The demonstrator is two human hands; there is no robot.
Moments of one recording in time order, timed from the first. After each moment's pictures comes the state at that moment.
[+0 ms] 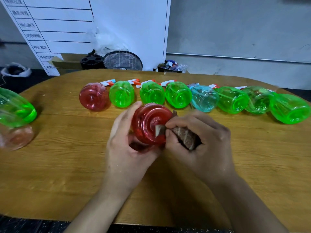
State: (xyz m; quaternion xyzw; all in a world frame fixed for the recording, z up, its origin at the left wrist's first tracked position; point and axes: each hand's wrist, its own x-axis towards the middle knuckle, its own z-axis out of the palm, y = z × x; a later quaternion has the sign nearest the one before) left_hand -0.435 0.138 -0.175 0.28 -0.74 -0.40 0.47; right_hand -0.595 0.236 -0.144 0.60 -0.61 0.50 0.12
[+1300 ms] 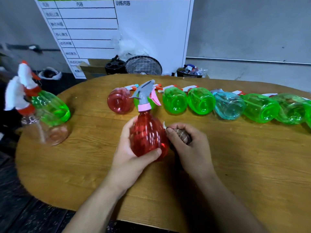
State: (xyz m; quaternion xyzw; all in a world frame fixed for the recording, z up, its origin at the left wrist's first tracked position) left_hand -0.395 0.110 -0.191 0.32 -0.63 -0.58 0.41; right_hand -0.563 0.174 -0.195 0.41 -0.61 0.64 -0.22
